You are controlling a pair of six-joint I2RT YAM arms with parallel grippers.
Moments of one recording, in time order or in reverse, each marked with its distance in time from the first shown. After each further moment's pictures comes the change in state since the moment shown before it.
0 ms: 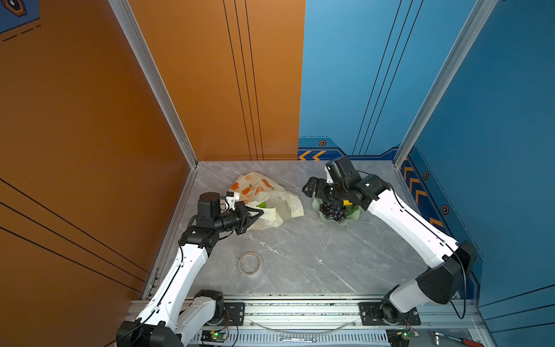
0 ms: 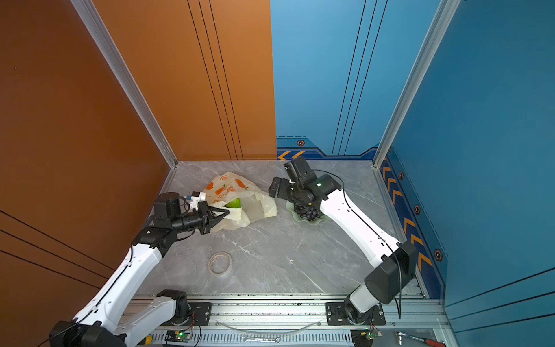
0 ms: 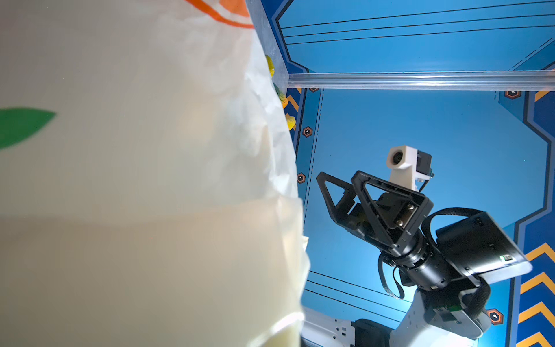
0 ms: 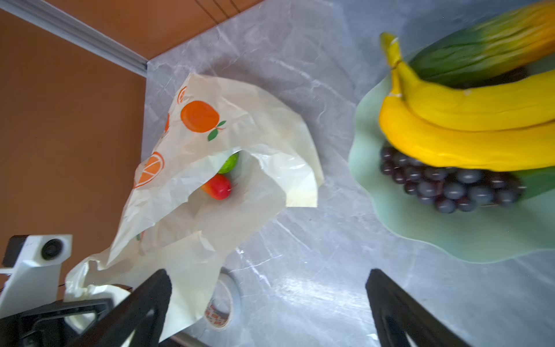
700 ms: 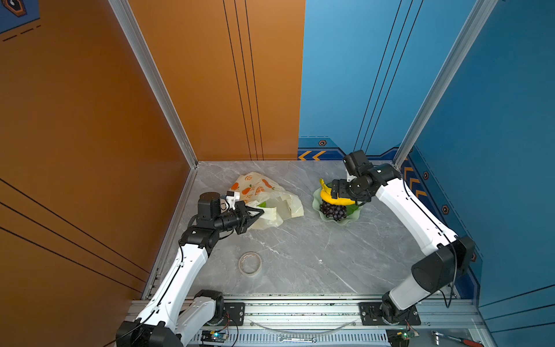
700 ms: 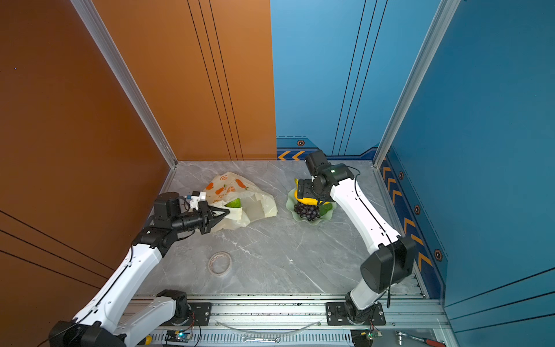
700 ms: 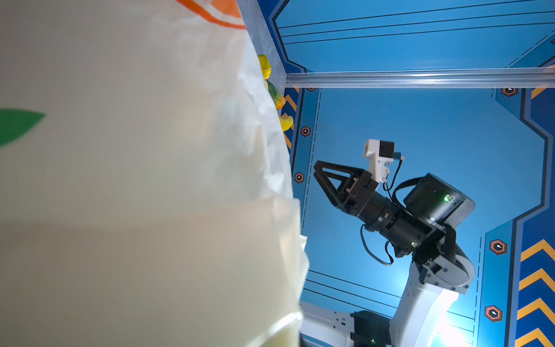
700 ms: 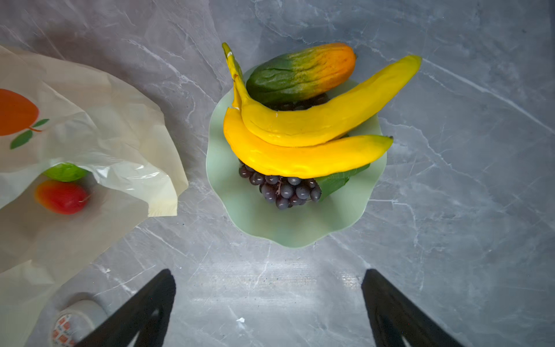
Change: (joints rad) left arm -0.013 0.000 0.001 0.013 0.000 -0.003; right arm -0.150 0.169 0.167 -0.292 0.166 -0.294
